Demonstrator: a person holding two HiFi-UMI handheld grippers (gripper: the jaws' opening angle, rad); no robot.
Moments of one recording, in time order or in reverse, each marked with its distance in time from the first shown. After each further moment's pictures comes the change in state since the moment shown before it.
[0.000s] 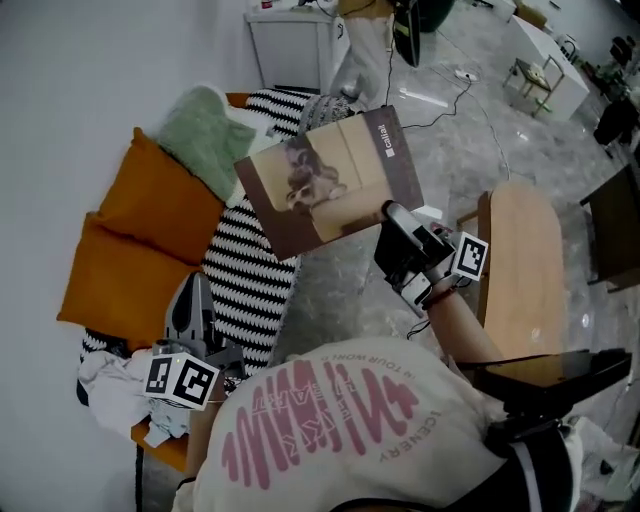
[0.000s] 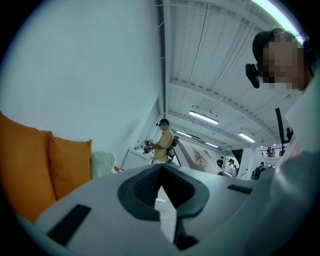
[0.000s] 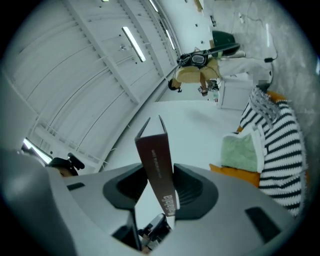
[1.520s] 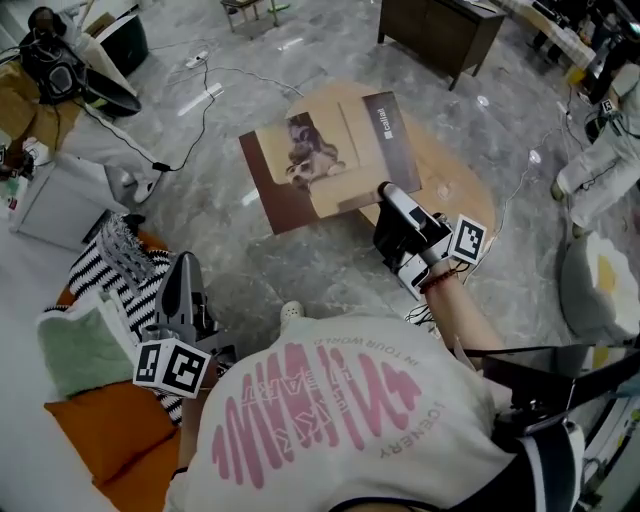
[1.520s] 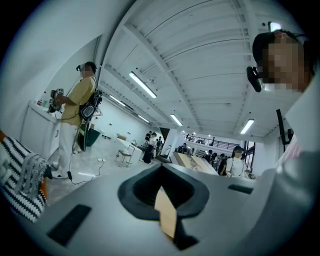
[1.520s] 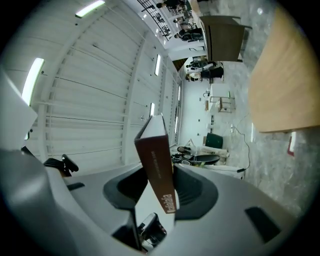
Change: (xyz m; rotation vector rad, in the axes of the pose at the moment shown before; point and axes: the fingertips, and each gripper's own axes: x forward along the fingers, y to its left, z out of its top) left arm 0.240 -0.309 -0.120 0.025 0.364 -0.867; right arm -0.328 0.115 0.125 -0.407 -0.842 -0.291
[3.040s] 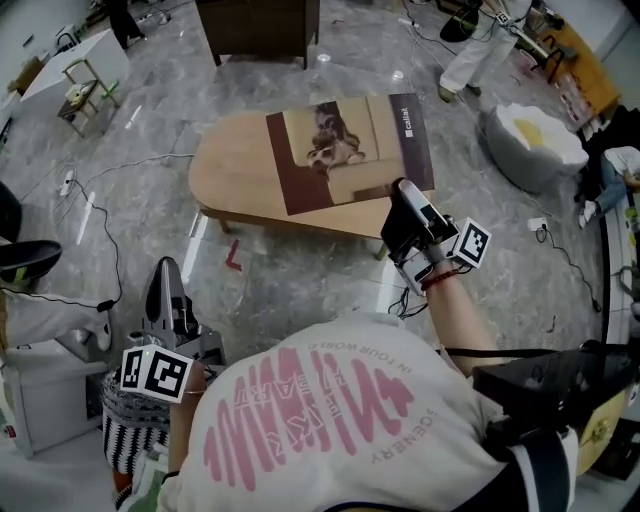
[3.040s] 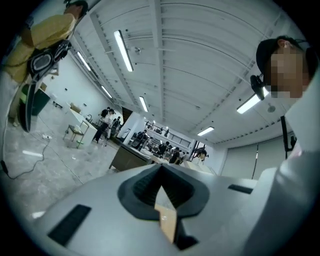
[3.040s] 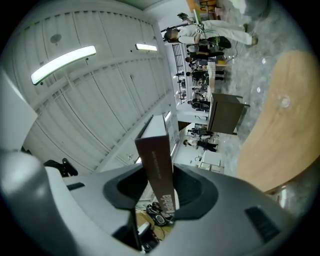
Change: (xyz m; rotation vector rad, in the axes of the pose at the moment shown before) left arm 0.186 0.028 0.003 -0.085 0.203 -0.600; right arm -0.081 0.030 0.020 -0.383 -0.673 -0.190
